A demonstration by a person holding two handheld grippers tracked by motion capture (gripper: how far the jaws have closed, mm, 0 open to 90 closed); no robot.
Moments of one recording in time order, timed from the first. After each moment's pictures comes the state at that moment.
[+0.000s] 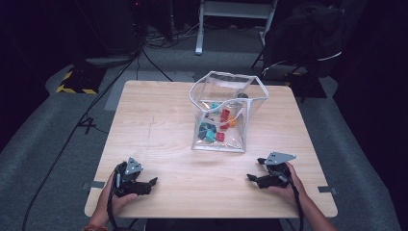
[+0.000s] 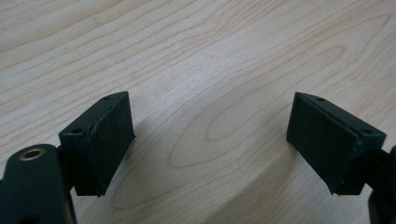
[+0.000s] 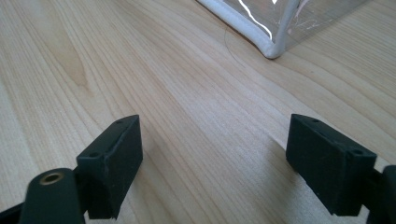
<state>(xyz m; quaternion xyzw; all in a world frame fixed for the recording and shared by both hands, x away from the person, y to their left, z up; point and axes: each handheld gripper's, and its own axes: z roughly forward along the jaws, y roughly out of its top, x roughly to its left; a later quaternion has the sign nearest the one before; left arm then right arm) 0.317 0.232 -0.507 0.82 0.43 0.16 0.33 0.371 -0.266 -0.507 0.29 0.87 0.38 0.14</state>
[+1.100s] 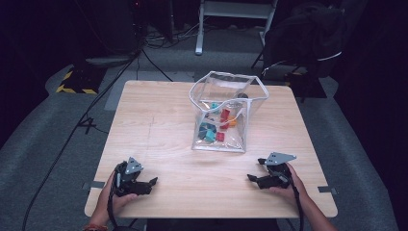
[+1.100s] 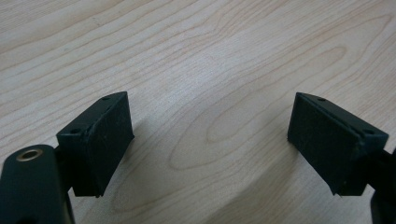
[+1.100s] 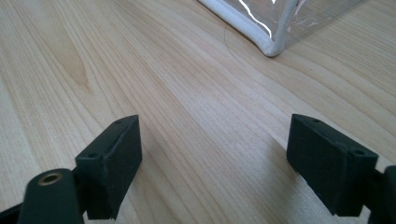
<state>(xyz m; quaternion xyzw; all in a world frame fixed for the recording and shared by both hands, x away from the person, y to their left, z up) 0.317 0.231 -0.507 0.82 0.43 0.16 0.33 0.370 -0.267 -0.507 0.30 0.87 0.38 0.14</state>
